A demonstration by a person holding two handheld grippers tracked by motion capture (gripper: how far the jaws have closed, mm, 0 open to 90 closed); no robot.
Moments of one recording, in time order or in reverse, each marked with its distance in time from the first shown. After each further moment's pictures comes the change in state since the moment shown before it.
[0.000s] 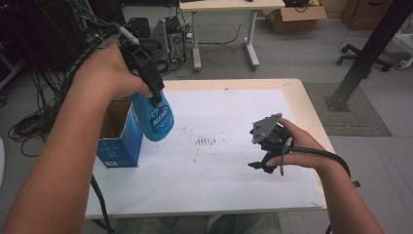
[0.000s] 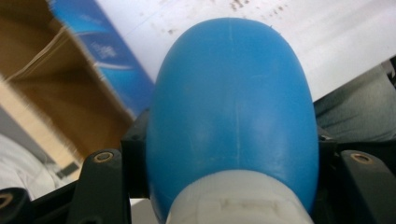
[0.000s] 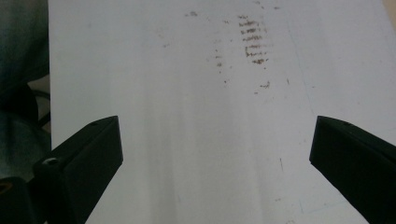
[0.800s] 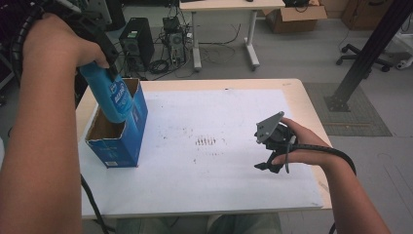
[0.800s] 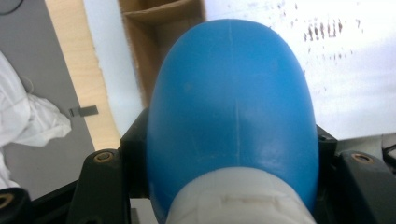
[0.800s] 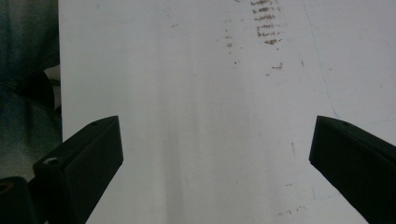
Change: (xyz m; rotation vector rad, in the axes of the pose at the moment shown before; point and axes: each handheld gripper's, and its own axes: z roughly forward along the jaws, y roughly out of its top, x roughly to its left) left arm 0.093 -0.021 -0.033 -0.005 0.025 -0.416; right arm -0.007 -0.012 0.000 0.039 0.062 0.013
